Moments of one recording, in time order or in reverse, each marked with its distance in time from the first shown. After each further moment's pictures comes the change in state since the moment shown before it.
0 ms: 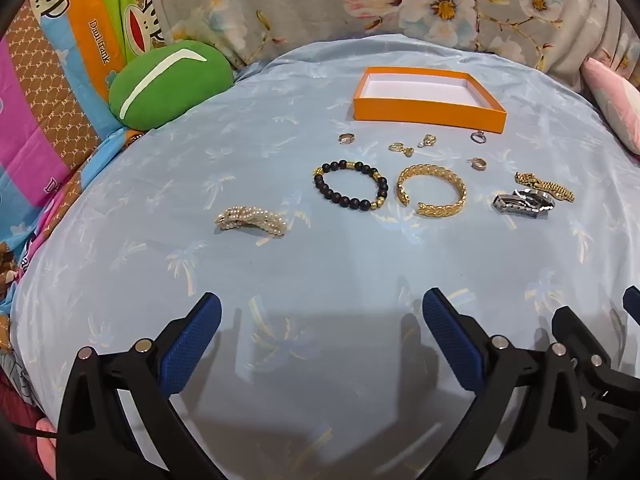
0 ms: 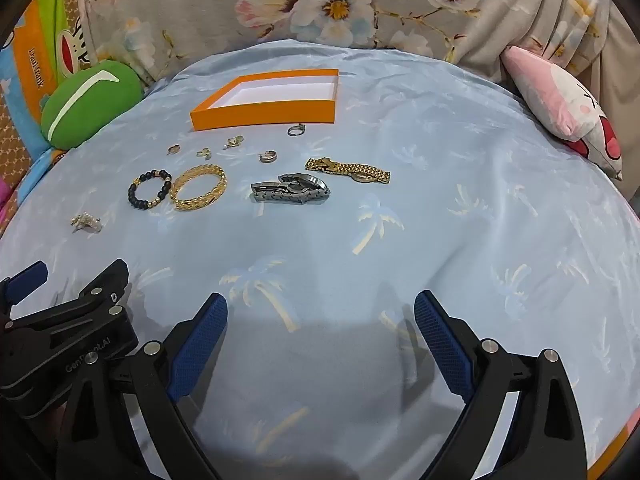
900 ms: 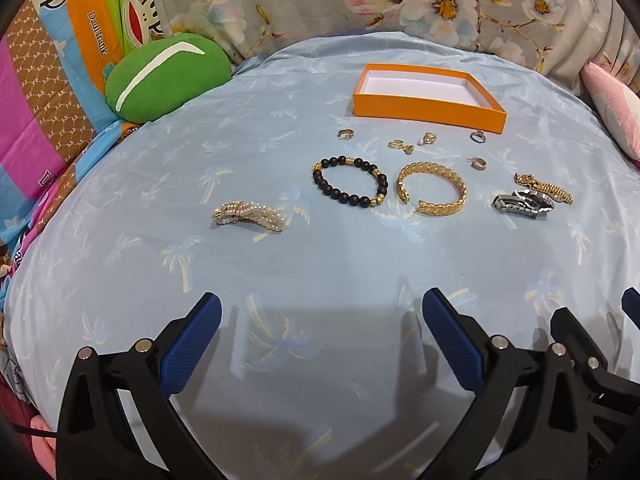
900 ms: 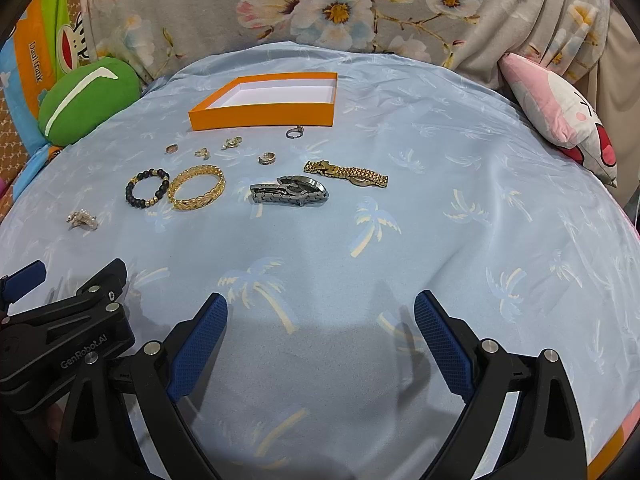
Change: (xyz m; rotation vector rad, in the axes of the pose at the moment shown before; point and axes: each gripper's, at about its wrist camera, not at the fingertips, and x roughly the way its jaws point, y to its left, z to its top) left arm 0.008 -0.008 -0.005 -0.004 0.003 -0.005; right arm 0.001 0.002 -0.001 -0.018 -0.018 -0.022
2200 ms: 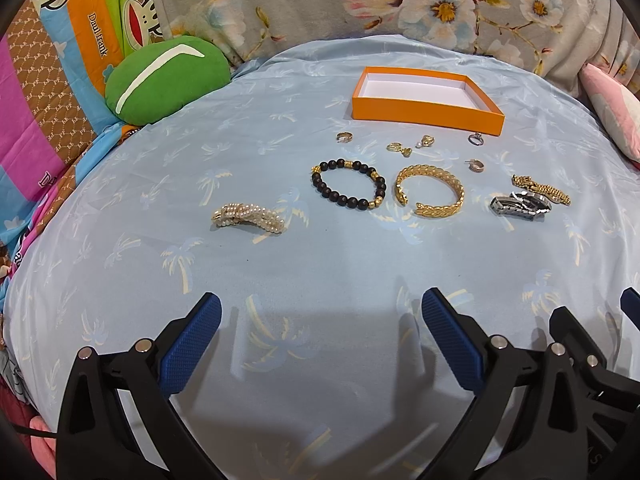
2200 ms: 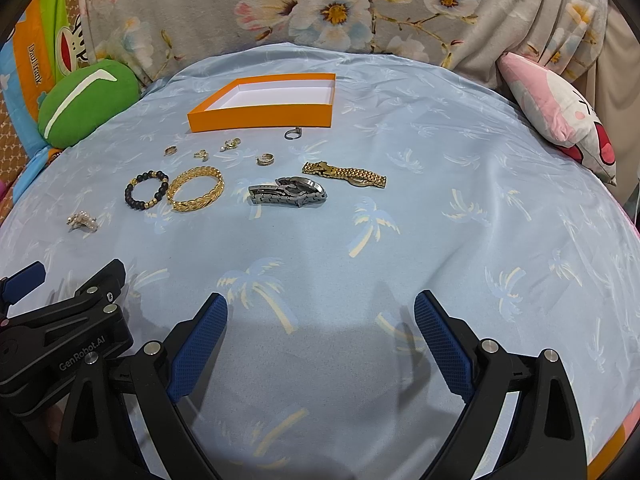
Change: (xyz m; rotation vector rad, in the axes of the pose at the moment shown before) left arm -0.003 0.007 0.004 -0.003 0.001 -0.001; right arm 0.000 -0.001 0.000 0.000 -0.001 0.000
